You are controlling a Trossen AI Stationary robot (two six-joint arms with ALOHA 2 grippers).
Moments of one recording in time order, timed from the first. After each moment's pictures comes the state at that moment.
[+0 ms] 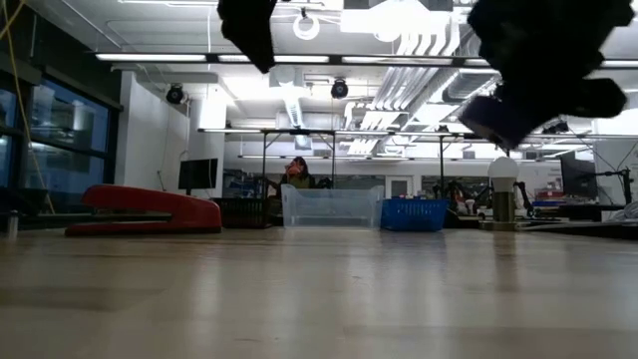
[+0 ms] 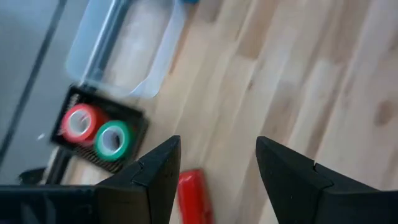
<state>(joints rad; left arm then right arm) 0.06 1.57 1.65 -1.15 -0.33 -0.19 0.42 1.32 0.85 -0.69 0.41 1.44</state>
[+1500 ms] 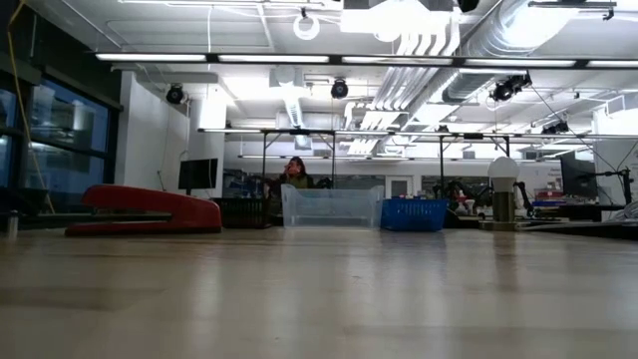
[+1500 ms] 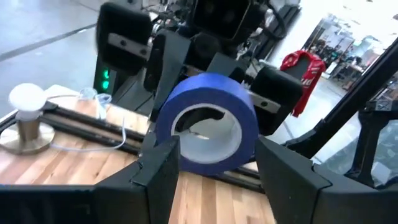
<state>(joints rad) 0.05 1.66 1.65 -0.08 0.10 -0.38 -0.06 0.86 0.85 0.03 0.07 0.04</state>
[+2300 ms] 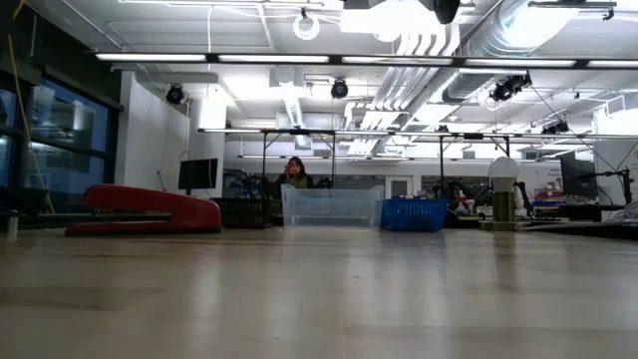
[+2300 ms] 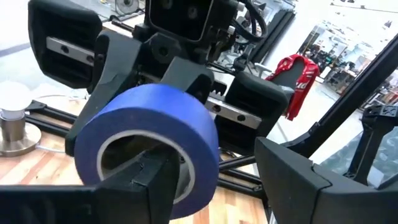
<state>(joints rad) 0.02 1.69 1.65 -0.04 0.09 -0.40 -0.15 0.98 0.85 0.17 -0.03 0.08</state>
